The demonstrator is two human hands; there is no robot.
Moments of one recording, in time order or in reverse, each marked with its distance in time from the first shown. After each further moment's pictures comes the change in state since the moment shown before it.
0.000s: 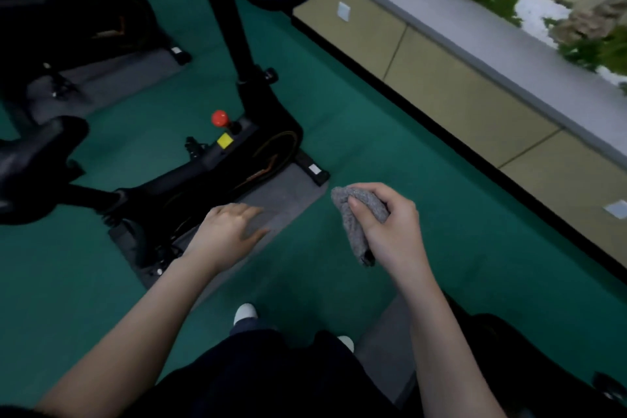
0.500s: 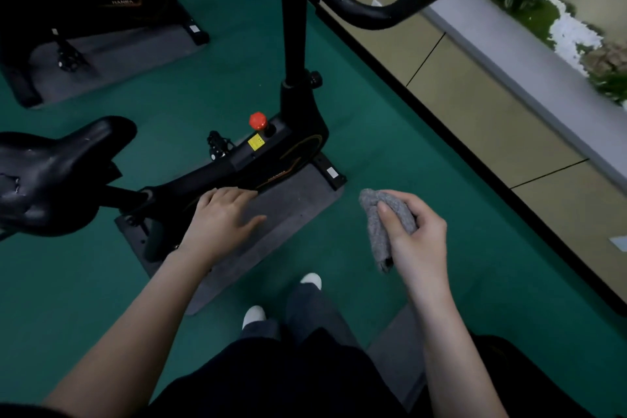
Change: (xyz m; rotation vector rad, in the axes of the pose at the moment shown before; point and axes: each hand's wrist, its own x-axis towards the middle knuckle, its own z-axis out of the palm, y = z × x) left_hand 0.032 -0.137 -0.026 -0.110 0.122 -0.119; right_hand 0.054 -0.029 0.110 0.003 0.131 0.079
